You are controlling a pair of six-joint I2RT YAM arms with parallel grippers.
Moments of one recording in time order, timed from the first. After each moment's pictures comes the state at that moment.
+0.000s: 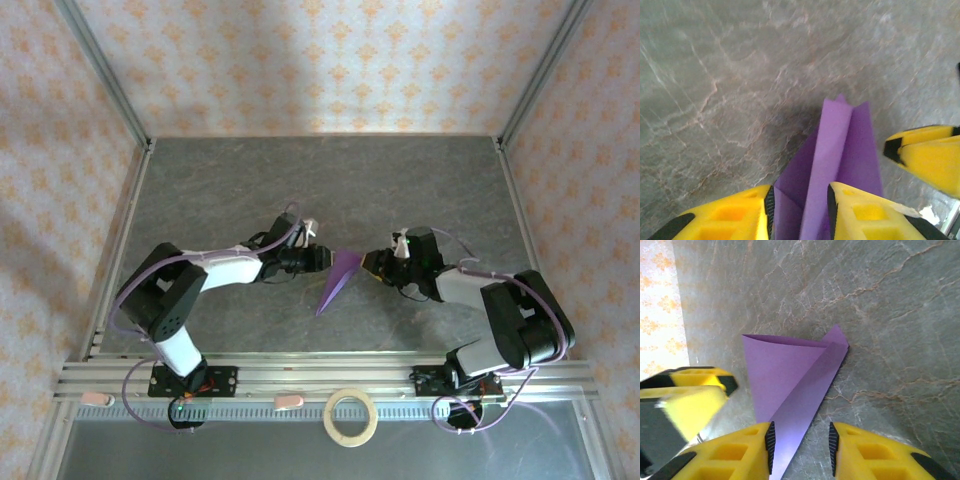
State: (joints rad) left arm -0.59 1.71 0.83 0.06 0.35 -0.71; right arm 0.34 1.44 0.46 0.23 -0.58 0.88
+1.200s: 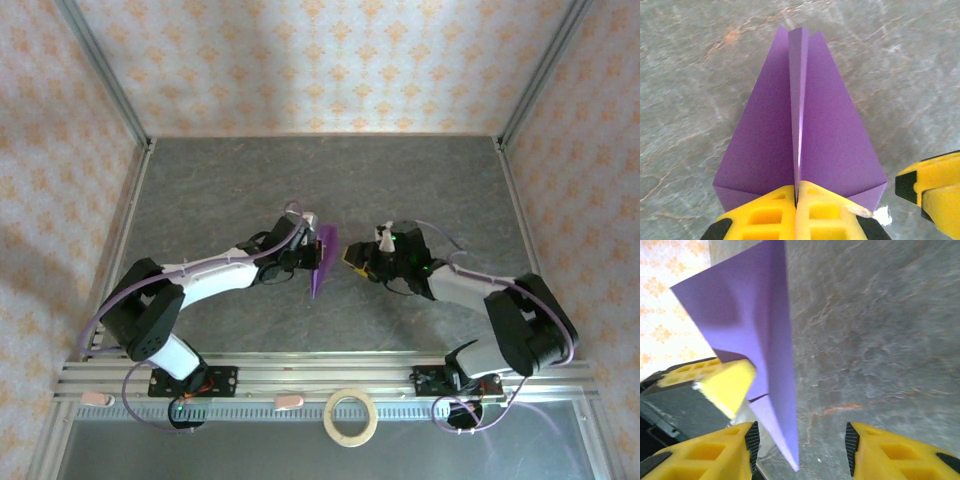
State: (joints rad) left arm -0.67 1.56 0.86 -0.11 0.02 -0.60; right arm 0.49 1.43 0.56 0.22 -0.57 1.01
